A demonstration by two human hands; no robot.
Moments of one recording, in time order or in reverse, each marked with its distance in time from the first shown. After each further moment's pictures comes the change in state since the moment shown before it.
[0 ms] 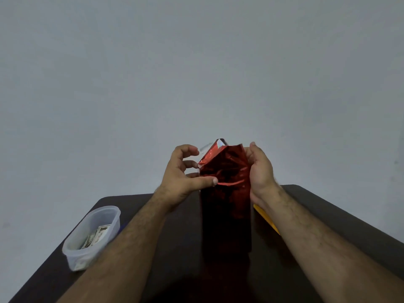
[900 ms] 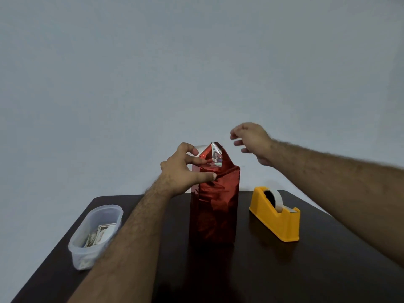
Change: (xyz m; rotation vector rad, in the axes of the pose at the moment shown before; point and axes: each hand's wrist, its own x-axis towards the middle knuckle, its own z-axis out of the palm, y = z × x) left_hand 0.011 0.024 -0.033 0.442 0.009 -0.088; right_hand 0.064 -0.071 0.032 -0.749 0.017 -0.129
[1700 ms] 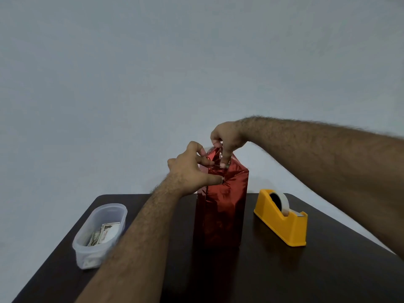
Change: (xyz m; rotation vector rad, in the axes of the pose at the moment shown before) left_hand 0.000 0.009 0.004 0.142 0.030 0.022; right_hand 0.021 -0.076 0.050 -1.277 -0.614 -0.227
